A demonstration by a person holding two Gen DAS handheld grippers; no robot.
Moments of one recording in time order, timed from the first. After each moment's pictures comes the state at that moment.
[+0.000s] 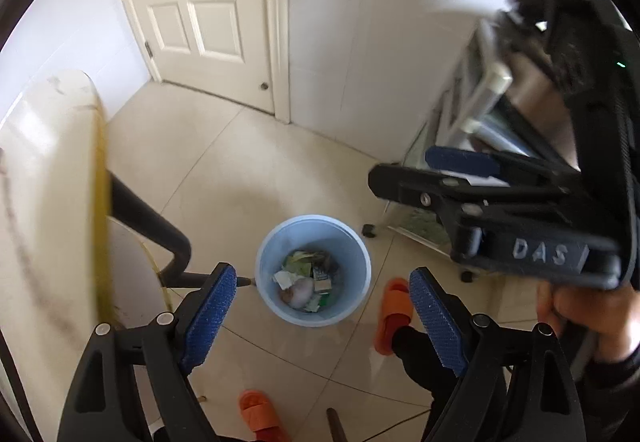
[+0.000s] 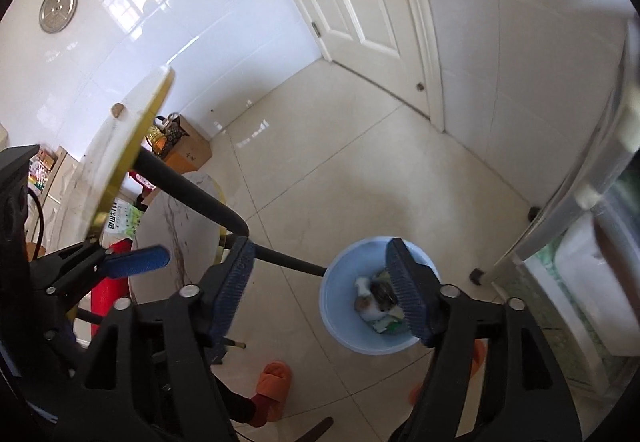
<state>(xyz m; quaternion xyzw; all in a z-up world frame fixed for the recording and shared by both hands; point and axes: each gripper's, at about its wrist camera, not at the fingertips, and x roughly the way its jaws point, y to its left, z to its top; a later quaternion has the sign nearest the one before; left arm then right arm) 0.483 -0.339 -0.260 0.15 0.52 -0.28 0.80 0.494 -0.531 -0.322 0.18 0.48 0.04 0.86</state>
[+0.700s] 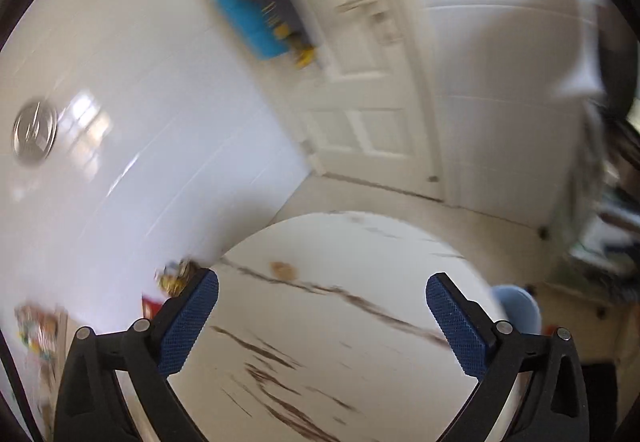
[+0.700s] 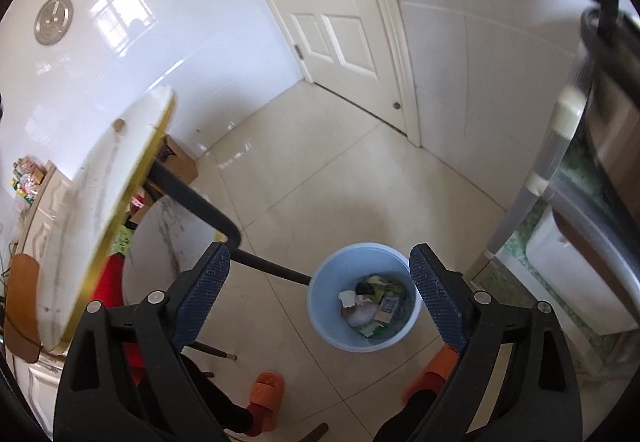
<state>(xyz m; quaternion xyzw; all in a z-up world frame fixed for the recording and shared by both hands) 0.541 -0.184 -0.053 0.25 0.34 -0.08 0.90 0.463 -0.536 -0.308 0.18 0.47 -0.01 0.87</state>
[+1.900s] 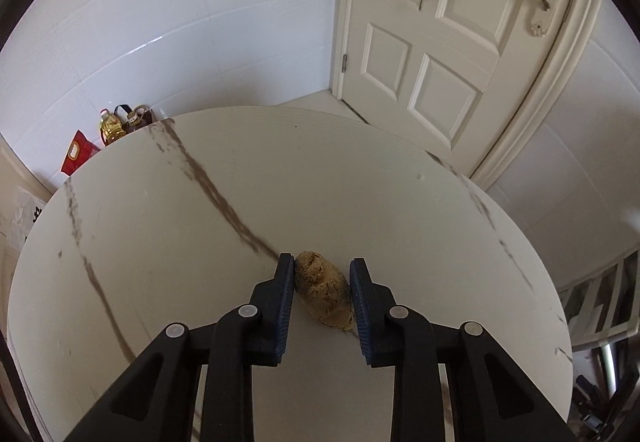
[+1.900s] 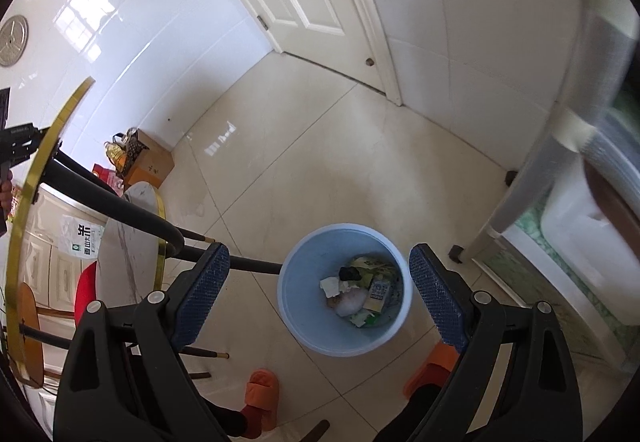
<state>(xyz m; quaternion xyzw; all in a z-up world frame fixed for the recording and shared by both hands) 0.752 -0.072 -0.210 0.00 0.49 -0.04 0.87 0.490 -0.586 -0.397 0.23 0.51 -0.03 0.83</state>
